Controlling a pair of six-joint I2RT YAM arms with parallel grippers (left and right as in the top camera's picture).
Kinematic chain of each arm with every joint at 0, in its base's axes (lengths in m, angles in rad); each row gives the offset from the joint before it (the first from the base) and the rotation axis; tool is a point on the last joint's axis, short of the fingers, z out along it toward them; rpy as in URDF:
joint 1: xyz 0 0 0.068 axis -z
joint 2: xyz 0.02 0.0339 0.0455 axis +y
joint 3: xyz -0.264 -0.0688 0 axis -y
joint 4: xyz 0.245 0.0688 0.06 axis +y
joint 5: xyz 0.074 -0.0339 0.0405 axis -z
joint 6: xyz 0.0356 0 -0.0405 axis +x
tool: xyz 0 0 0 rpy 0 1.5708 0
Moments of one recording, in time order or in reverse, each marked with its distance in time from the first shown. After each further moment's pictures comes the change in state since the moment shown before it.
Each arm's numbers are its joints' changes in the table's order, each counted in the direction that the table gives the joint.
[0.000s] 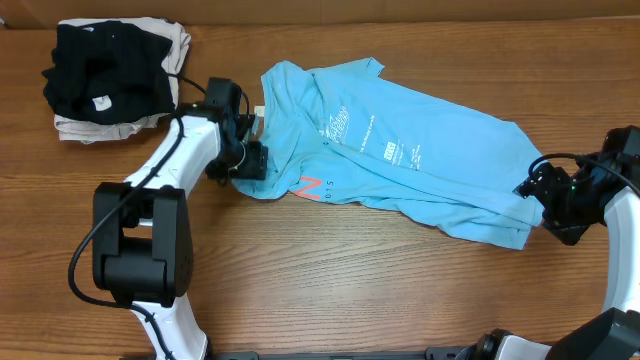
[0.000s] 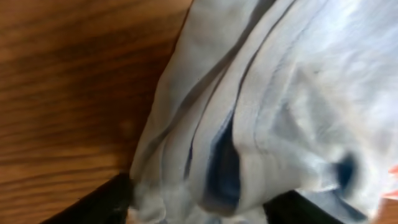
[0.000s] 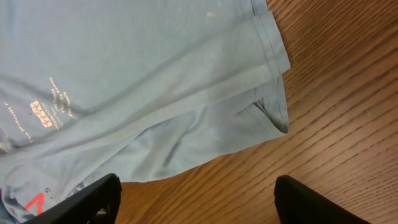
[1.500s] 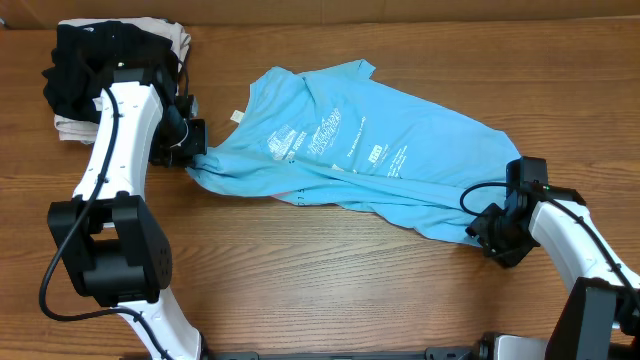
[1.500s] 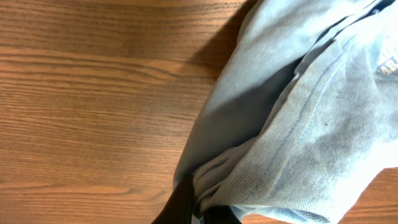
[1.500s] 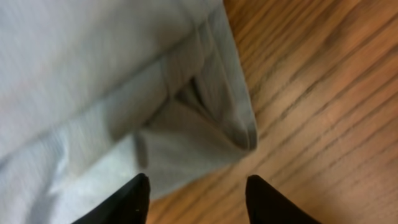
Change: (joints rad) left arm -0.191 0.003 0.375 0.521 -0.120 0.007; right arm -0.299 0.061 -0.362 -0.275 0.216 0.323
